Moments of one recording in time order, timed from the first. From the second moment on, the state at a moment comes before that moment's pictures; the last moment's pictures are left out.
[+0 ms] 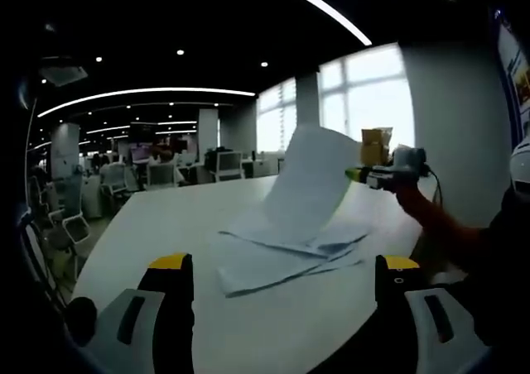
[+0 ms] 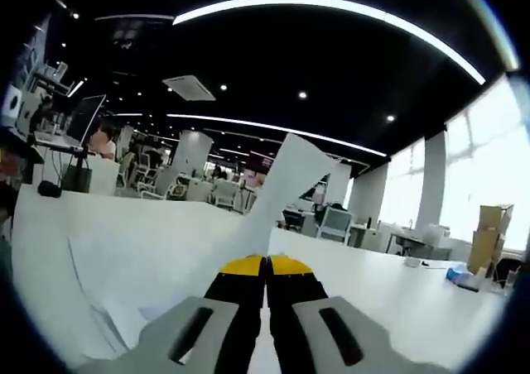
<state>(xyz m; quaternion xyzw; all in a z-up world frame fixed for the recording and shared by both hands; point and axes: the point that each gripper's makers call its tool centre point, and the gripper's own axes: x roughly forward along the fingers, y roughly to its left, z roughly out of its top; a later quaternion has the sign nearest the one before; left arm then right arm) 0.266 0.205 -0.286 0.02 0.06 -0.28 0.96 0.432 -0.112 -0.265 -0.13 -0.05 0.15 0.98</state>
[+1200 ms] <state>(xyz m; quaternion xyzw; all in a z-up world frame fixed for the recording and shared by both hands) 0.265 0.204 -0.285 0.02 0.06 -0.28 0.96 0.417 -0.107 -0.238 -0.11 -0.08 0.16 0.98</state>
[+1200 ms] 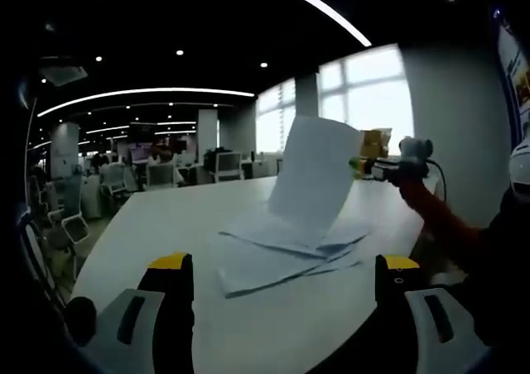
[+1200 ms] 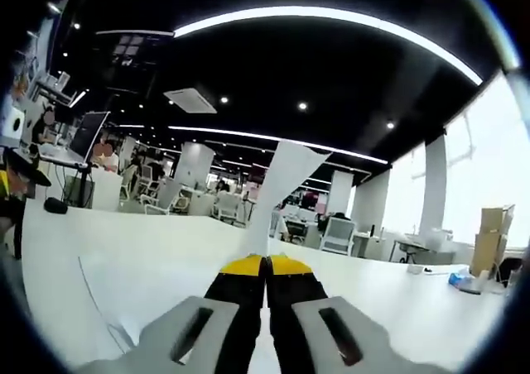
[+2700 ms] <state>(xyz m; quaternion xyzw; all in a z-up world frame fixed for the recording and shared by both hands) 0.262 0.204 -0.281 0.02 0.05 -0.28 0.96 0.394 -0.098 -0.206 -0.04 -0.10 0.22 0.97</state>
